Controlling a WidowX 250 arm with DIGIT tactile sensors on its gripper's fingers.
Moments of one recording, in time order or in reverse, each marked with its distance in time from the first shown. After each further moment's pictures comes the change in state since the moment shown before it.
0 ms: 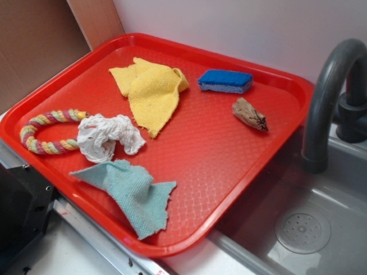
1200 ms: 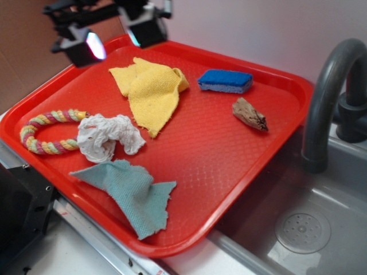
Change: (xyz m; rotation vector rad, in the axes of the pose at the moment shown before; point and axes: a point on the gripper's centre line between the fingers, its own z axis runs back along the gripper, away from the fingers) arm 0.096 -0.052 -0.118 -0.034 0.038 0.780
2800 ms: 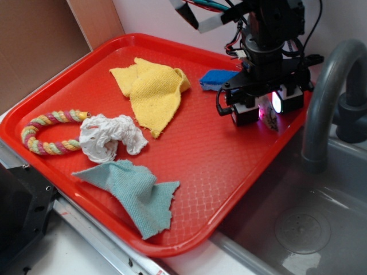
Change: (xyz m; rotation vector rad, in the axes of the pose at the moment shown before) arm 0.005 -0.112 -0.141 0.140 -0.065 0.252
